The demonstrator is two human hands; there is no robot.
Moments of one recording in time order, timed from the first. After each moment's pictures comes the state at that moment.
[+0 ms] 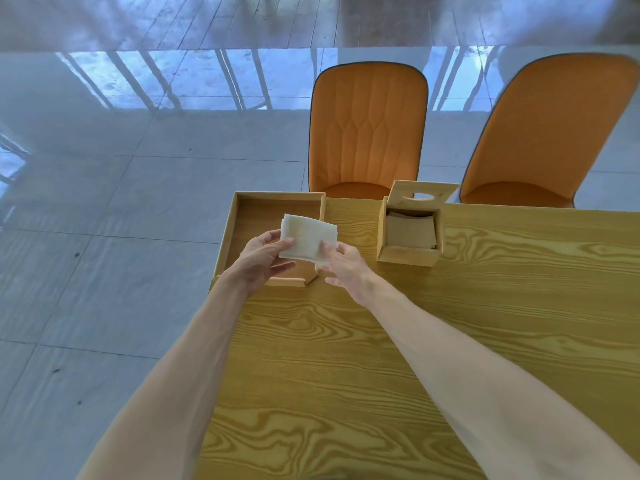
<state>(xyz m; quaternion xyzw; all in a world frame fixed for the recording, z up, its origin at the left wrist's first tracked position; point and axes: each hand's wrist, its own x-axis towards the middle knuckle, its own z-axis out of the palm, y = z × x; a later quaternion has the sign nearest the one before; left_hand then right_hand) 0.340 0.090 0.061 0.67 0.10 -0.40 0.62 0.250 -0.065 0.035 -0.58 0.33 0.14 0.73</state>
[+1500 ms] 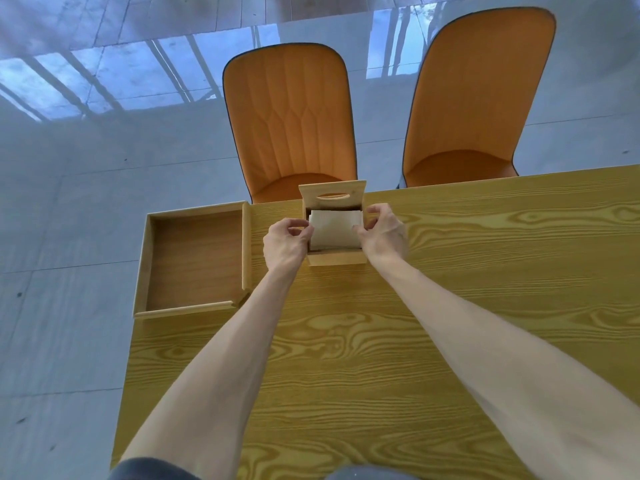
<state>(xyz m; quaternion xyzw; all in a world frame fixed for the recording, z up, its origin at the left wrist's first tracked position) 0.293 -0.115 0.033 0.88 0.00 -0.22 0.43 0.208 -0.251 0.018 -0.80 0.48 -0.07 0.36</state>
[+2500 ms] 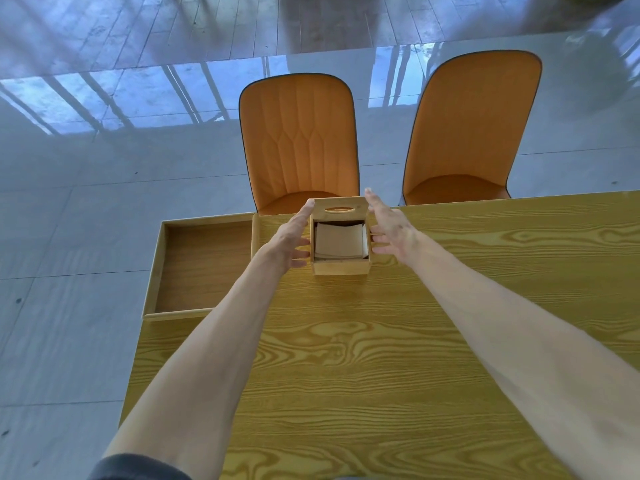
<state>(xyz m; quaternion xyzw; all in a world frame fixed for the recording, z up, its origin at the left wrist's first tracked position) 0.316 -0.111 0.075 0.74 0.08 -0.47 0.48 0.215 -0.279 0.074 -0.59 0.45 0.07 0.66</state>
